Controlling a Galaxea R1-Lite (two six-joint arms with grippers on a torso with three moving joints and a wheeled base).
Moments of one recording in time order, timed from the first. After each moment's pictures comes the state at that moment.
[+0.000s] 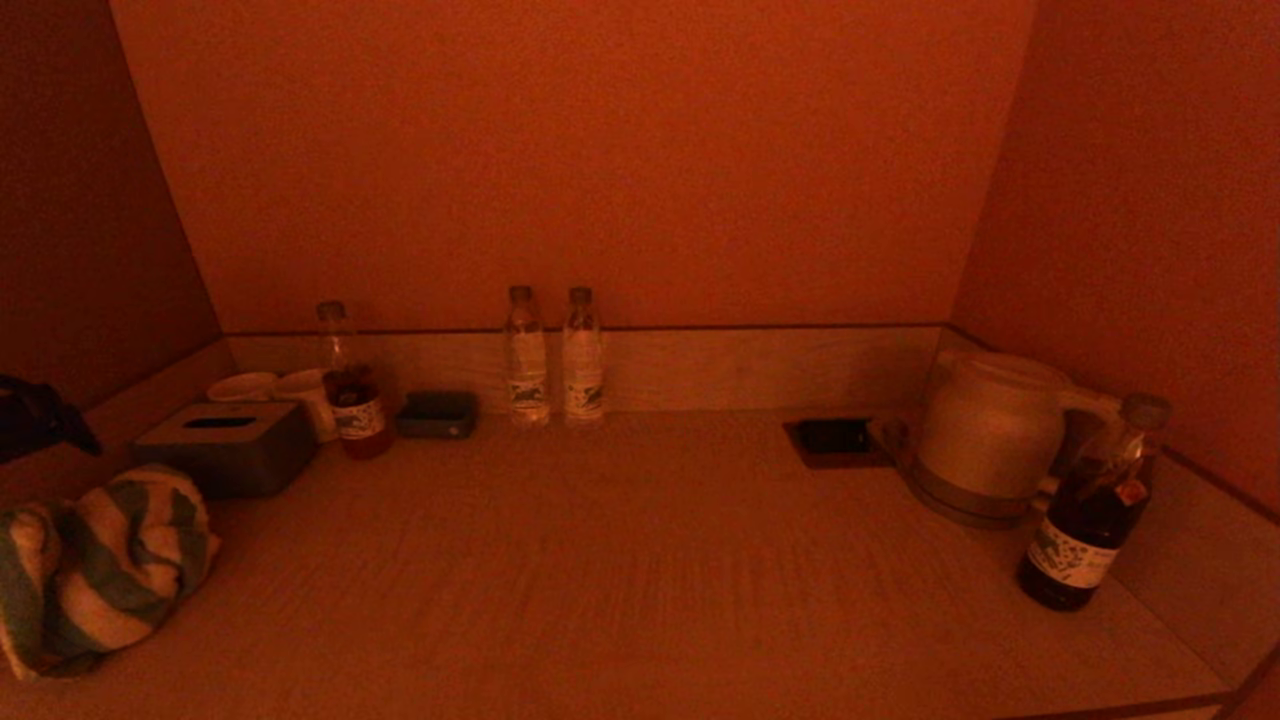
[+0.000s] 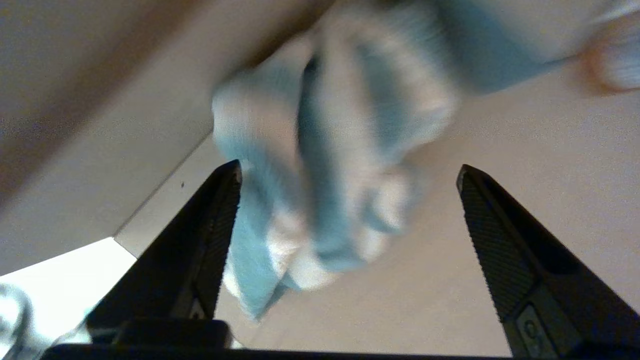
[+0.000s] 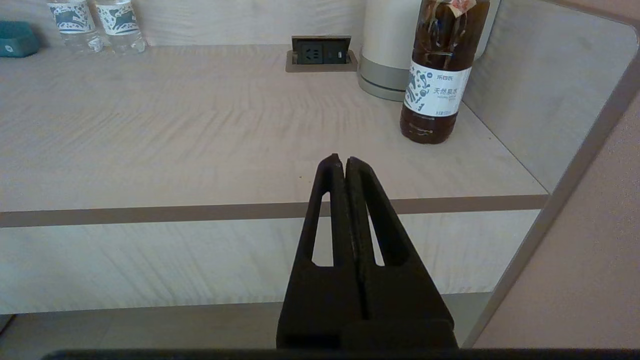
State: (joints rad) left arm 0.38 1.87 -1.55 0.58 0.12 -0.37; right arm -0.01 0.00 0.00 0.00 0.00 -0.01
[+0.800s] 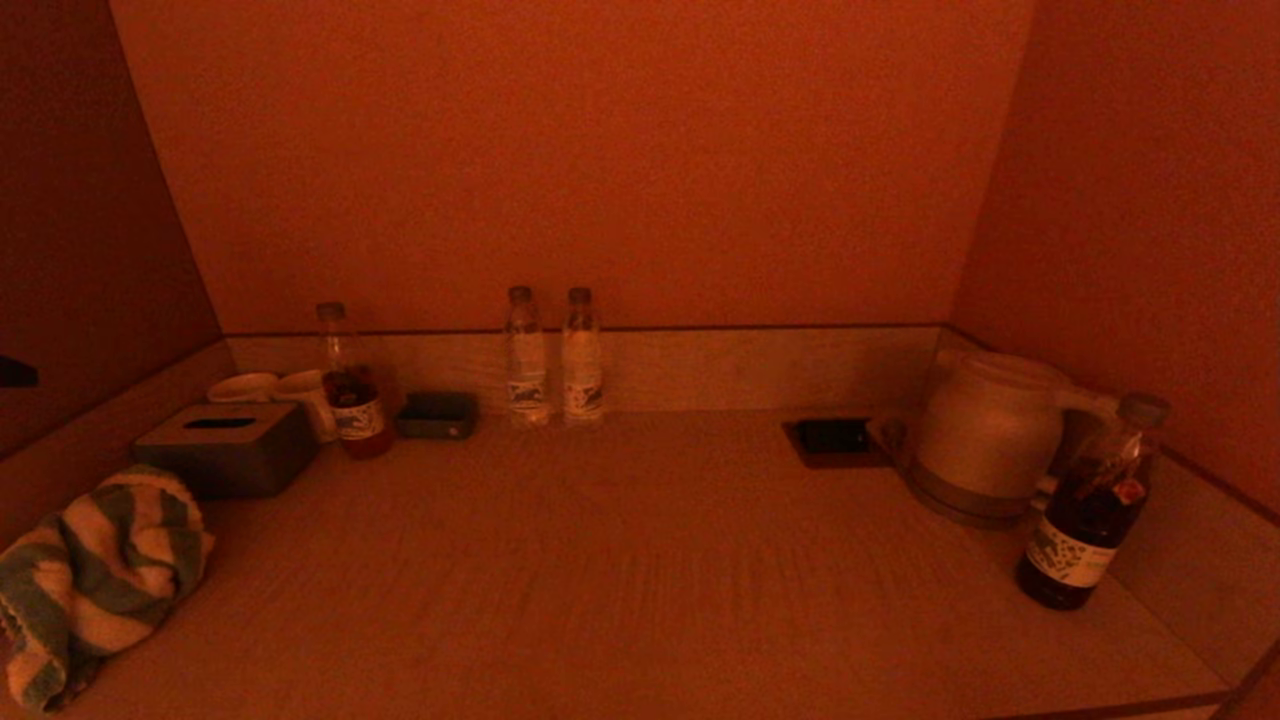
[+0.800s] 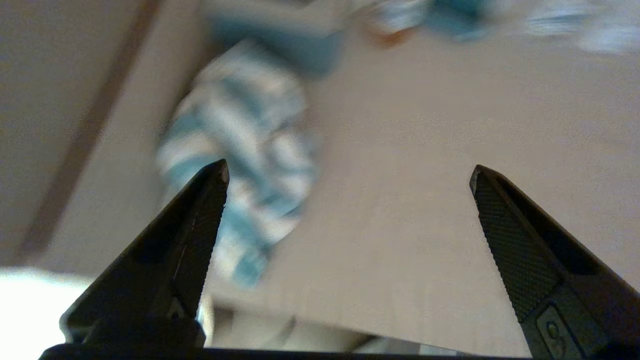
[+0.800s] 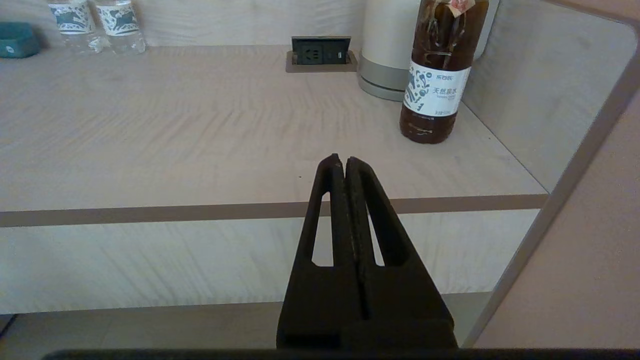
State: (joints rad) left arm 0.39 1.42 -1.36 0.55 -0.23 -0.01; right arm -0.01 0.00 0.00 0.00 0.00 -0.01
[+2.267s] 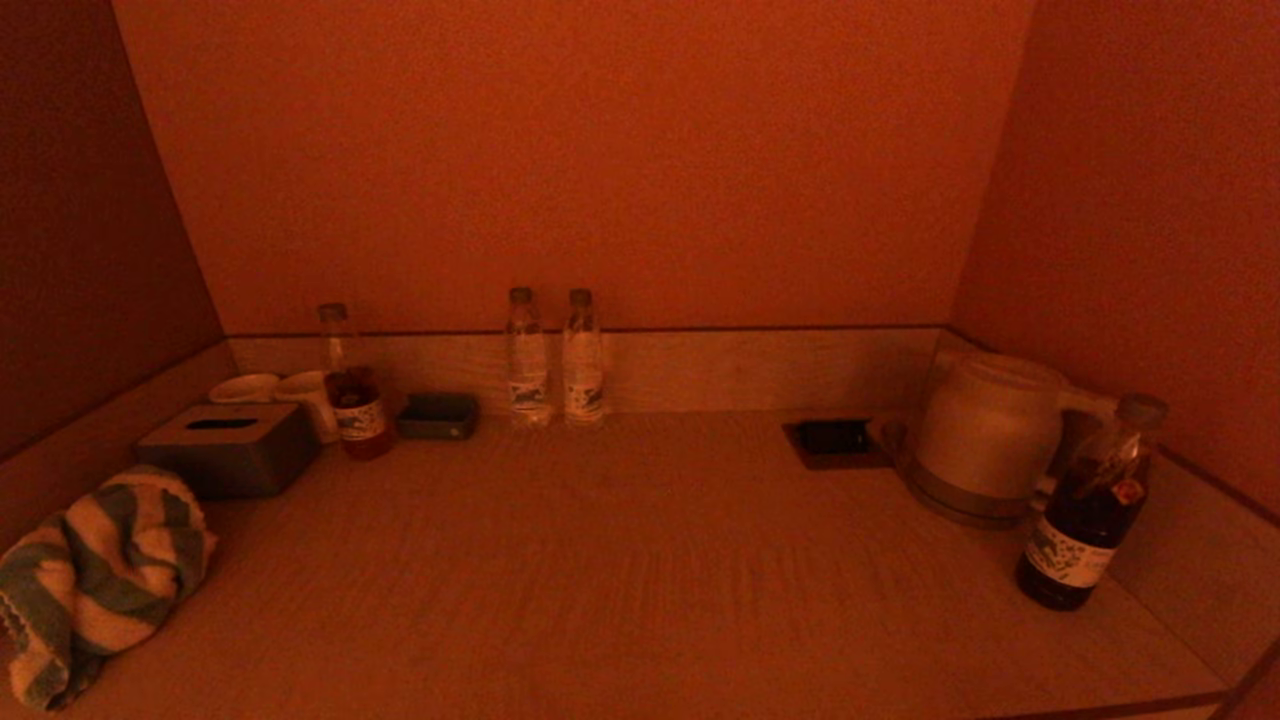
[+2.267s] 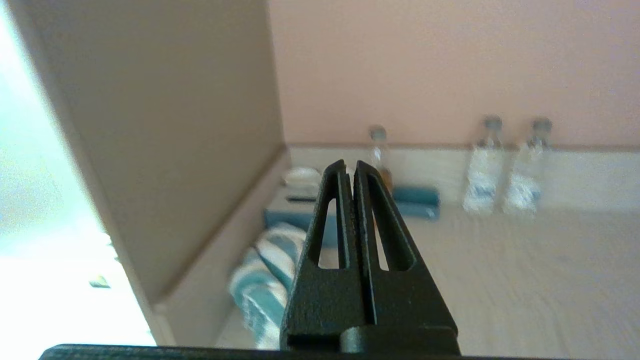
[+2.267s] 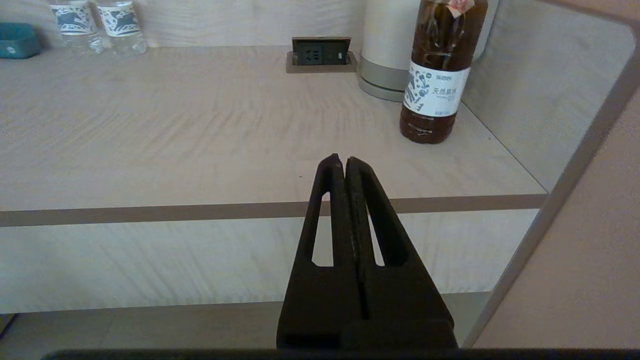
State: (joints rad) left arm 0.37 0.58 -0.90 0.14 -0.19 0.03; right arm -0.01 0.00 0.00 0.00 0.00 -0.01
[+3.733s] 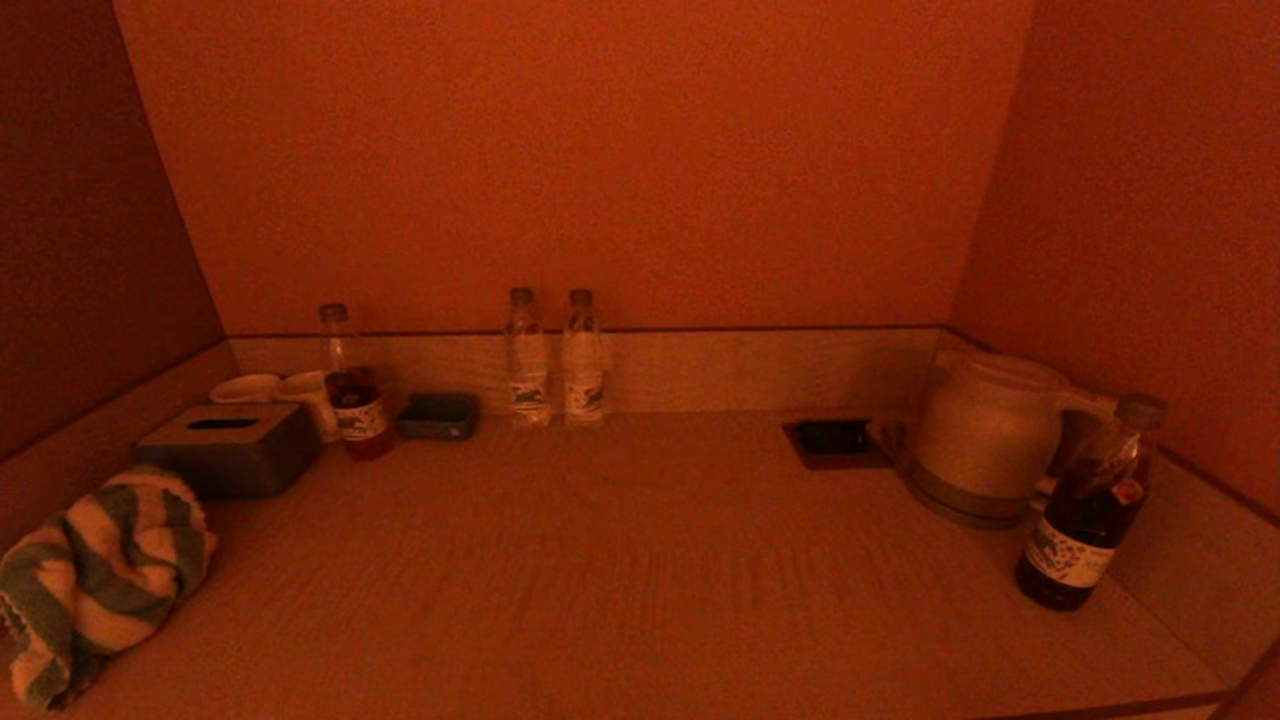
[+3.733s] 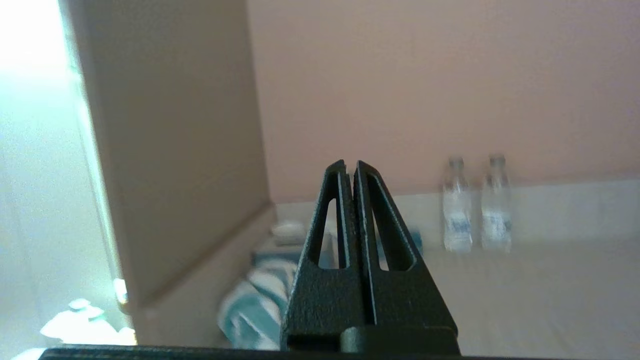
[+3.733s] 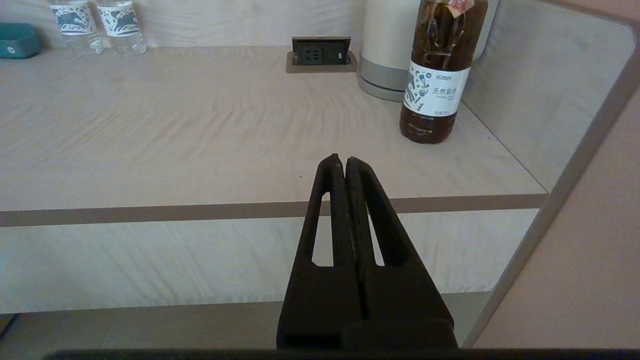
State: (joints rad) left arm 0.00 0.03 -0.42 -0.09 0.06 0.15; right arm -0.01 0.00 0.00 0.00 0.00 -0.01
